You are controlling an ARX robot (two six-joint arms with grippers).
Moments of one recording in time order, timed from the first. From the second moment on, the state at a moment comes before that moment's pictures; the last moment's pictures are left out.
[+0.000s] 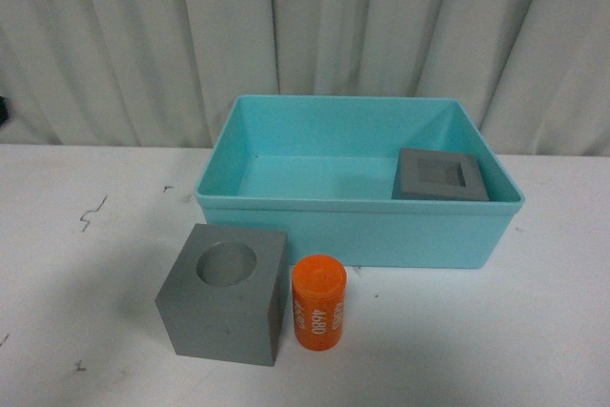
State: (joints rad) left arm -0.20 0.91 0.36 0.25 -0.04 -0.18; right arm 0.00 0.00 0.01 0.00 0.00 0.00
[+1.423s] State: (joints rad) left arm -0.26 1.83 0.86 0.06 -0.01 -0.02; right arm 0.00 0.00 0.01 0.00 0.00 0.00
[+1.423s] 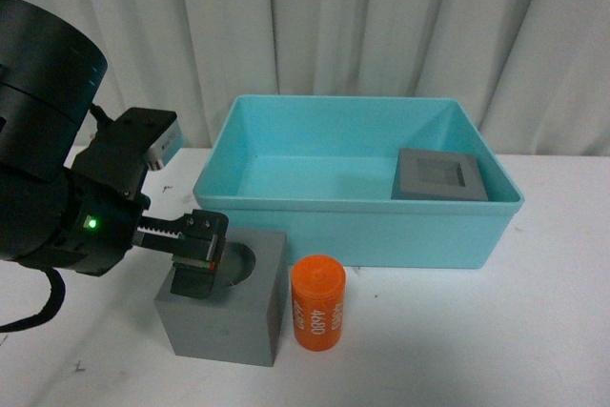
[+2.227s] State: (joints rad) left arm -0.28 1.88 0.91 0.06 0.04 -0.01; right arm 0.00 0.00 0.01 0.00 0.00 0.00
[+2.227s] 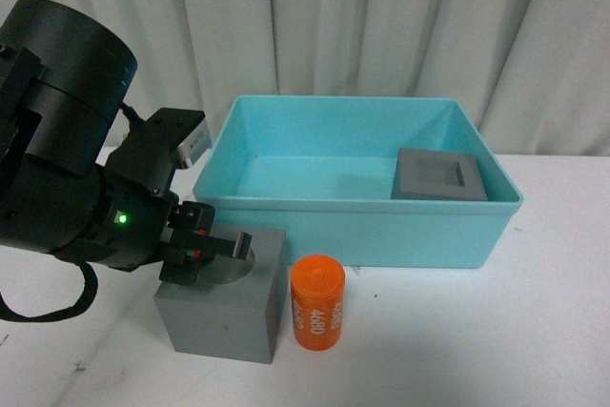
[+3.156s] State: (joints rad) left arm -0.19 1.68 0.83 -0.04 0.03 0.06; right arm 0.00 0.00 0.01 0.00 0.00 0.00
